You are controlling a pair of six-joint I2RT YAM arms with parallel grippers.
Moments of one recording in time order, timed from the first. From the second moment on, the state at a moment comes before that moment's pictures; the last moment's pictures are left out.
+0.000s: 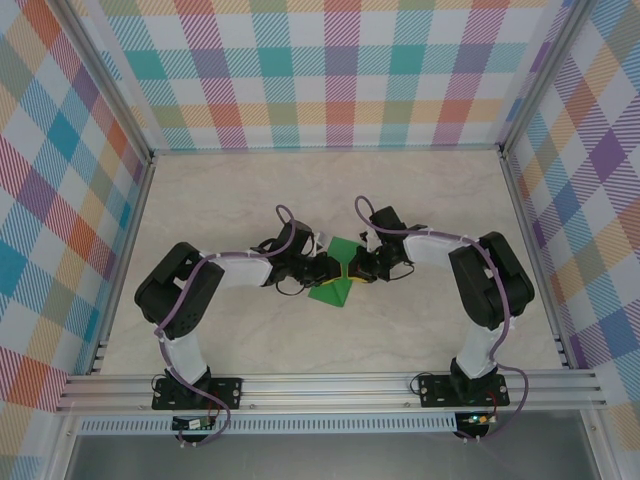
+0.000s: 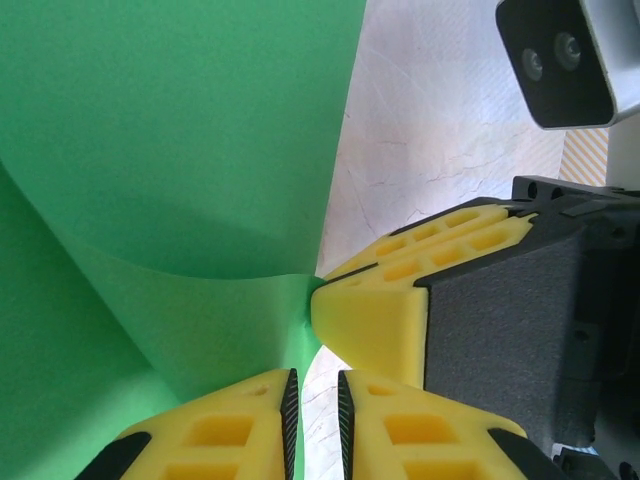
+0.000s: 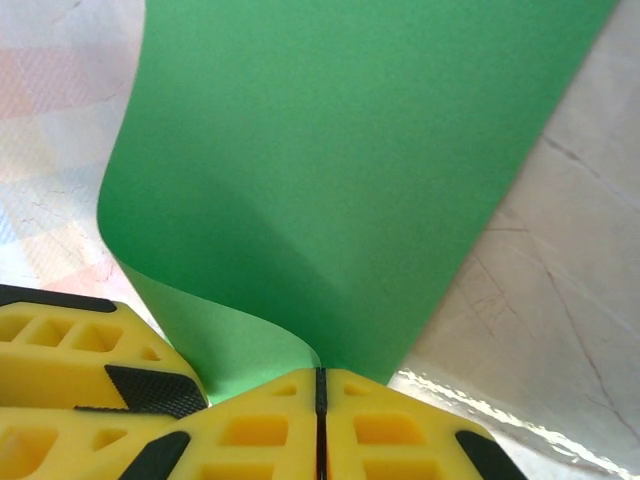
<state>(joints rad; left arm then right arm) -0.65 1.81 0.90 0.10 0.56 -0.90 0.48 1.81 0.99 -0.40 -0.56 0.64</state>
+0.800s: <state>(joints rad) -0.65 1.84 0.90 0.10 0.55 -0.92 0.48 1.82 1.00 -0.43 -0.54 0.63</state>
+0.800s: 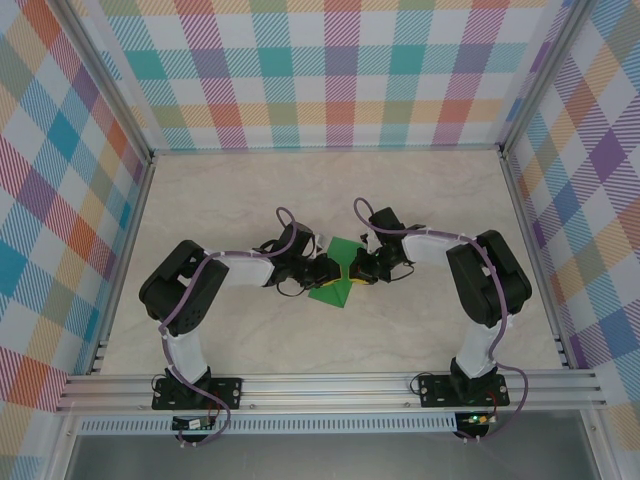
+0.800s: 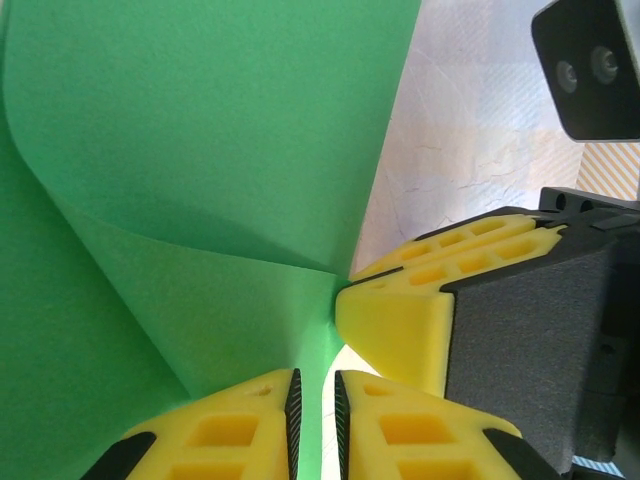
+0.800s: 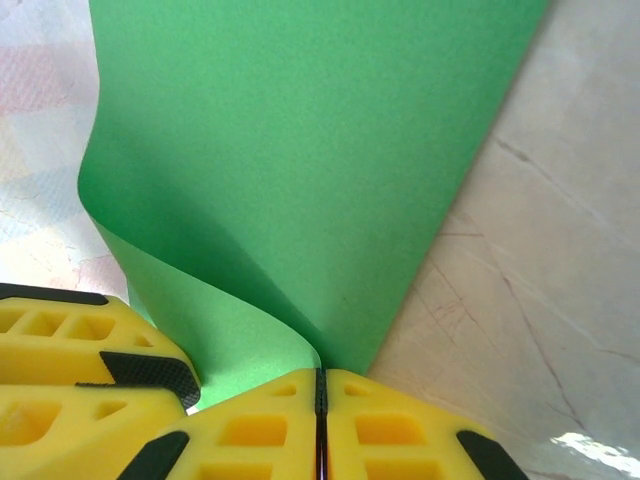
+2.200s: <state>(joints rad) -0.65 1.86 0.89 0.10 0.53 -0.92 0.48 1.85 1.02 -0.43 -0.54 0.62</state>
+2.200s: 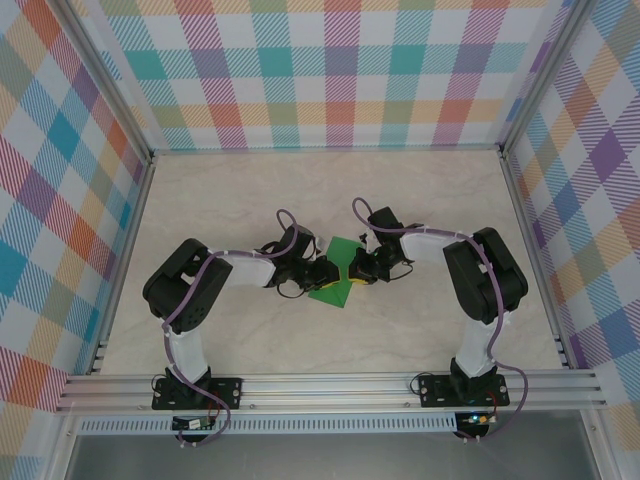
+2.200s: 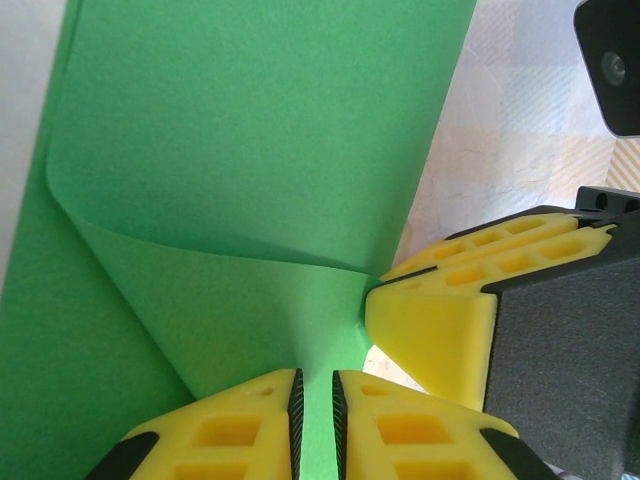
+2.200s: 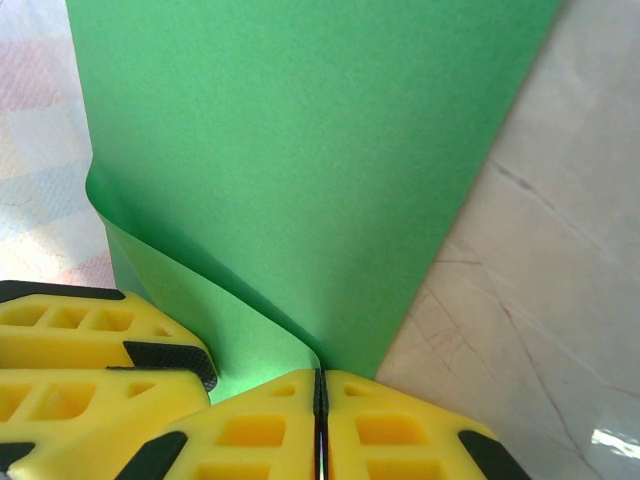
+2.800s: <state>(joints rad) -0.65 1.87 0.89 0.09 0.52 -0.91 0.49 1.84 1.02 -0.44 -0.52 0.61</state>
